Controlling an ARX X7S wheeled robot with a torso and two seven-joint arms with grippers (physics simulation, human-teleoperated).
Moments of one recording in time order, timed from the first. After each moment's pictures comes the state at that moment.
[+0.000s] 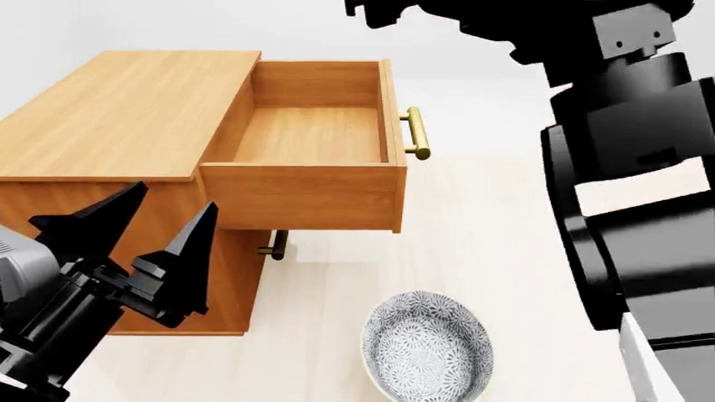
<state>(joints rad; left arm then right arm) -1.06 -1.35 1.60 0.53 -1.22 0.65 -0.36 1.77 0.02 -0.45 0.85 0.46 0.97 -0.09</state>
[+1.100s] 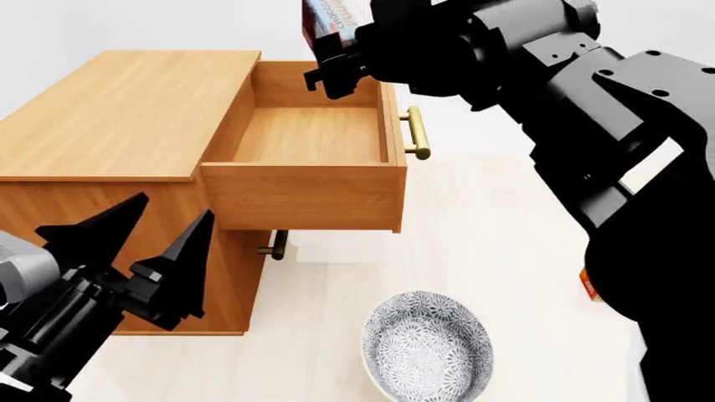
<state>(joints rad) -1.01 -1.33 1.60 0.48 -1.25 0.70 -0.31 1.87 0.00 -1.56 1.09 1.56 0.59 -0.04</state>
